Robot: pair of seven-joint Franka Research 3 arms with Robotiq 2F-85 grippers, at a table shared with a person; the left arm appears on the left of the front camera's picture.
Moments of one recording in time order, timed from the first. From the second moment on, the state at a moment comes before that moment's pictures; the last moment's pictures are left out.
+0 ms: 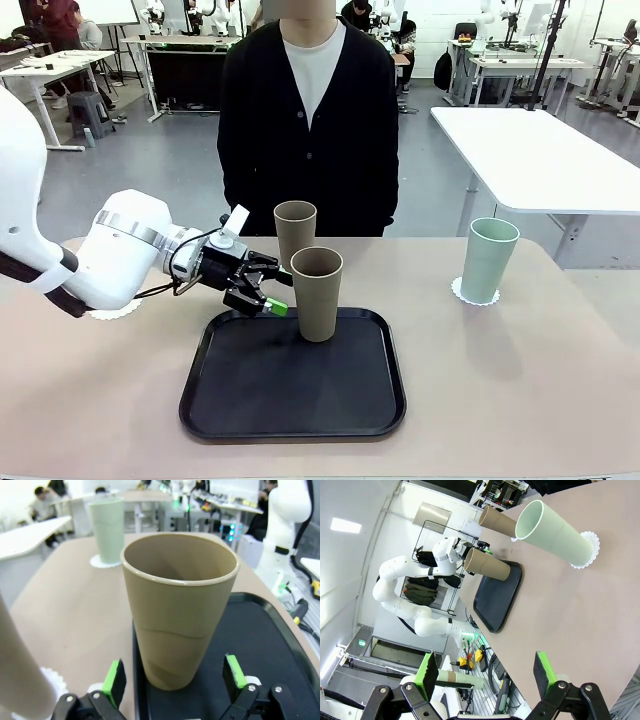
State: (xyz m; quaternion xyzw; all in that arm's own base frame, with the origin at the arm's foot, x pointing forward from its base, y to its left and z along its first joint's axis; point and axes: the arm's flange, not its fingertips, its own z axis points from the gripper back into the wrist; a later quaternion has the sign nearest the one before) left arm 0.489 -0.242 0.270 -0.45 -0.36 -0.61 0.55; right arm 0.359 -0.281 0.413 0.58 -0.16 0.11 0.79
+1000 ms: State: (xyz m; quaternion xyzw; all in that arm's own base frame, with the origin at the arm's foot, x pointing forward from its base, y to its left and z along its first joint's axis) left arm 0.487 -0.281 0.259 -0.46 -0.35 -0.63 0.52; right arm 0.359 -0.281 0.413 0.58 -0.16 0.11 0.79
